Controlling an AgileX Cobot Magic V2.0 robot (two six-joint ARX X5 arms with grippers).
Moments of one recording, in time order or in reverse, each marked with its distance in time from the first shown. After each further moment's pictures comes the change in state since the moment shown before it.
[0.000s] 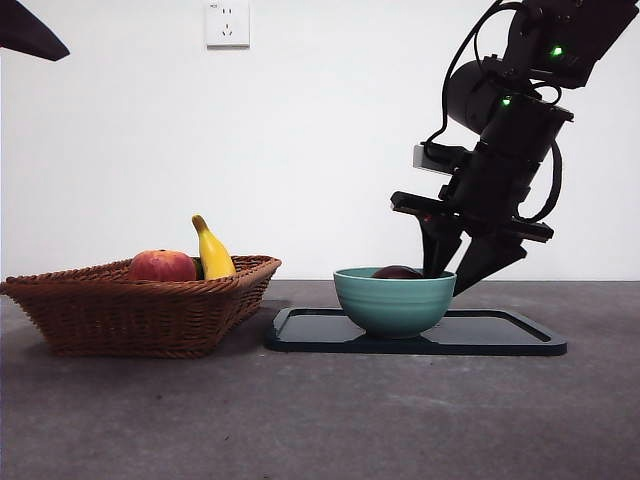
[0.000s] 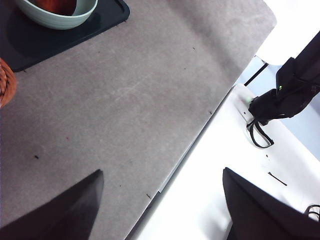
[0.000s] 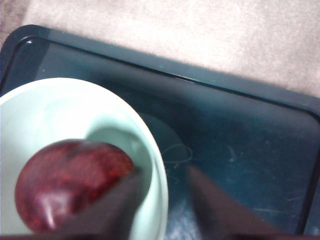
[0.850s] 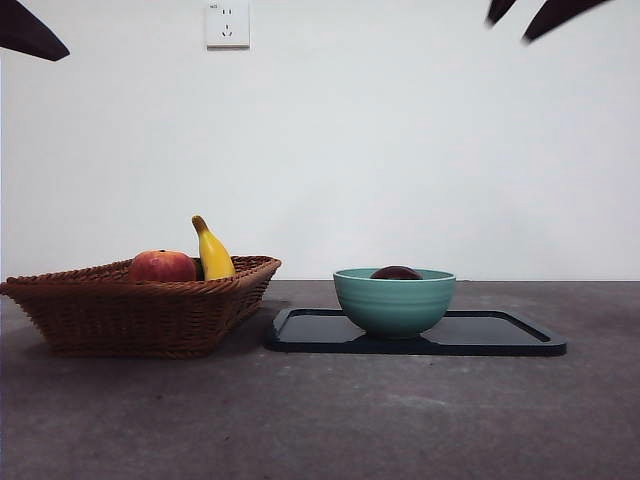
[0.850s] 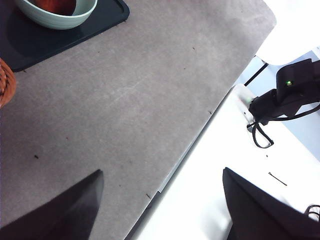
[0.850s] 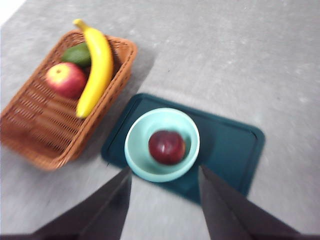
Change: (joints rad) left arm 0.000 0.000 0.000 0.000 0.000 0.000; right arm 0.001 -0.716 0.009 -0.397 -0.046 -0.050
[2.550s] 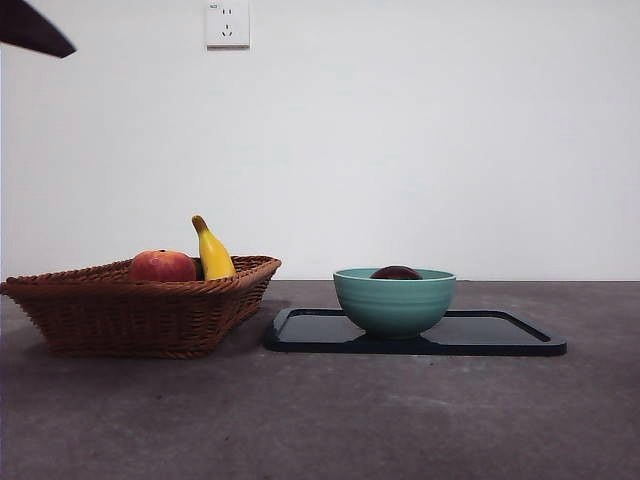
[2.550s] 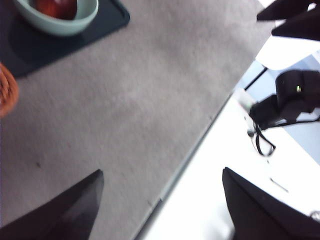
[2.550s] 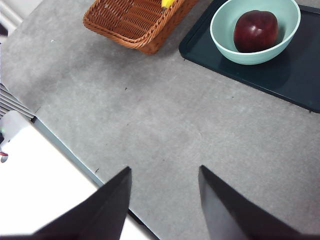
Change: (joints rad) left arm 0.000 0.000 0.000 0.056 -0.001 -0.026; right arm 0.060 -0.519 -0.457 -0.147 -0.237 -0.019
